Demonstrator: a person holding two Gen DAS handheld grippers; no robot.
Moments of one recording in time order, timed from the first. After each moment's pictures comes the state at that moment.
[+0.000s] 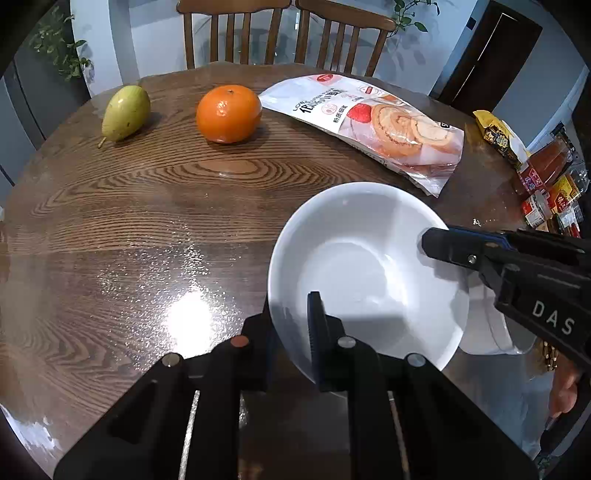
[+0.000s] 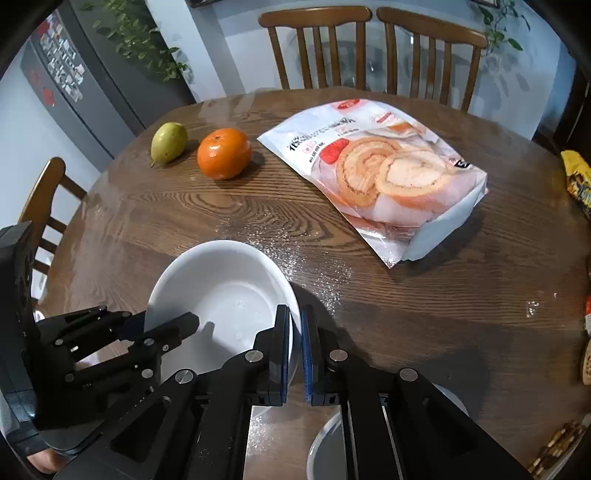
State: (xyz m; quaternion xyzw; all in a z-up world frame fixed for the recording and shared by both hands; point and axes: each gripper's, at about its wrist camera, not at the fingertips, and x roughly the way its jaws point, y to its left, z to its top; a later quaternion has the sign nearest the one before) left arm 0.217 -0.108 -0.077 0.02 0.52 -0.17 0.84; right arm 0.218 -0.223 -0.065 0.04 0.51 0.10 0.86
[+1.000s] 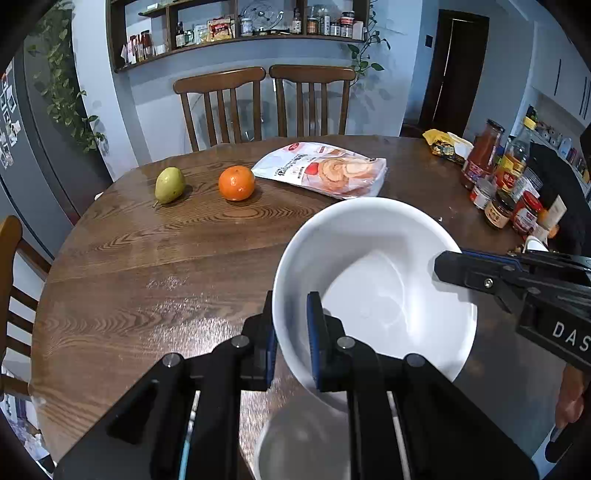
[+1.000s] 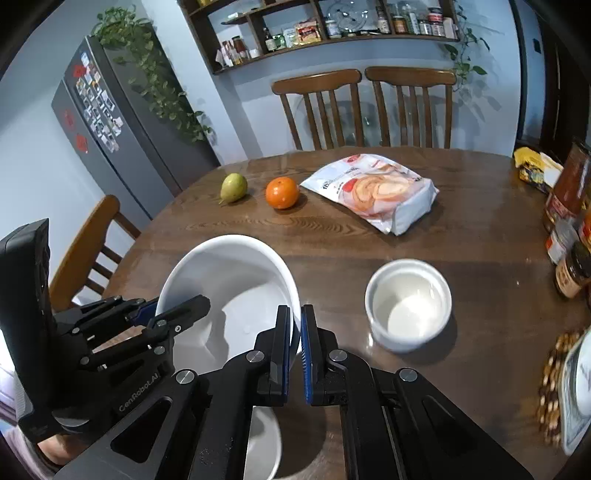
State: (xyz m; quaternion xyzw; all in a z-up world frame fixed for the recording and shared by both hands) left arm 0.097 -0.090 0.003 0.08 0.40 -0.19 0.89; right arm 0.076 -0.212 -0.001 0.11 0.39 0.10 0.91
